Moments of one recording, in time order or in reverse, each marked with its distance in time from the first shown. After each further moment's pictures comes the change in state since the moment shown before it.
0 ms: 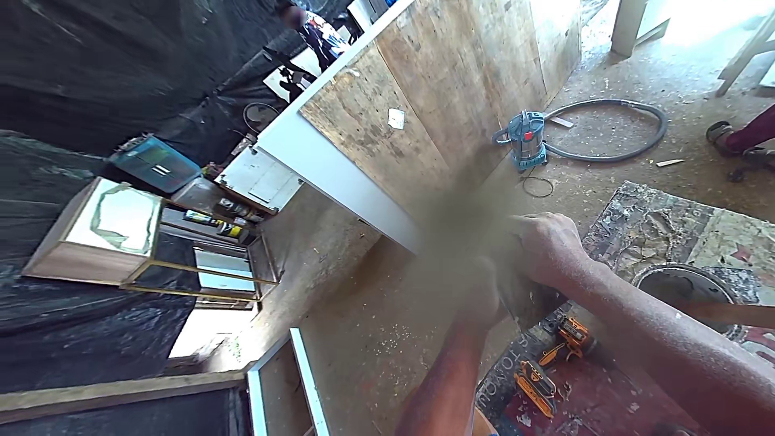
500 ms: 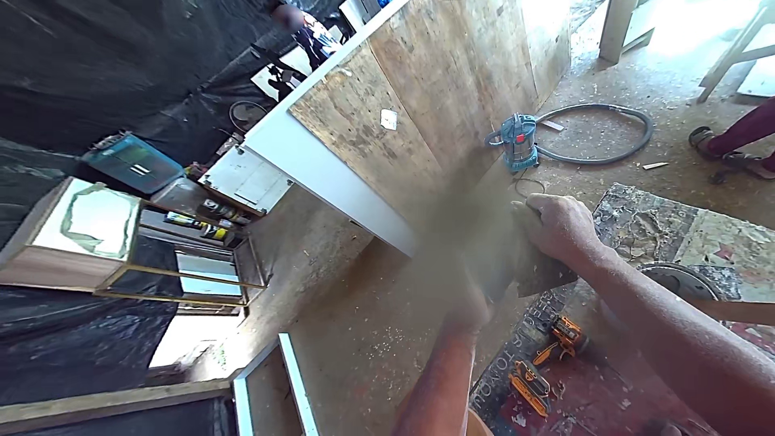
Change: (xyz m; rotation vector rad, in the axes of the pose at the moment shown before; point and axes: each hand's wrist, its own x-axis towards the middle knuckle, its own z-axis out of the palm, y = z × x) left_hand 0.002 0.007 0.008 -0.082 0.166 0.129; right_hand 0.011 0.044 0.000 -0.052 -0.007 0.279
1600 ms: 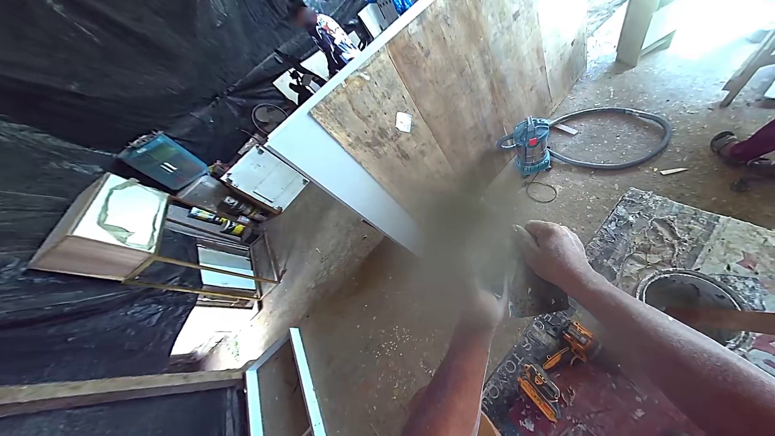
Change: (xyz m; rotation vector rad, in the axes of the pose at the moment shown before) left_hand -0.001 0.000 0.004 -0.018 0.113 0.366; right_hand -0.018 -0.032 0.020 0.136 -0.255 0.232
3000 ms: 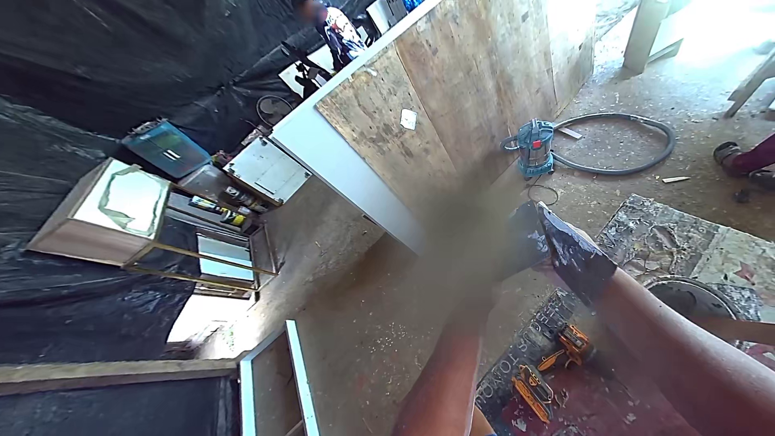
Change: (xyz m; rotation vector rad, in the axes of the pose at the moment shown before) left_hand 0.030 -0.011 -0.009 0.272 0.396 -0.486; right_hand -0.012 -0.002 -0.024 1.420 -0.306 0.310
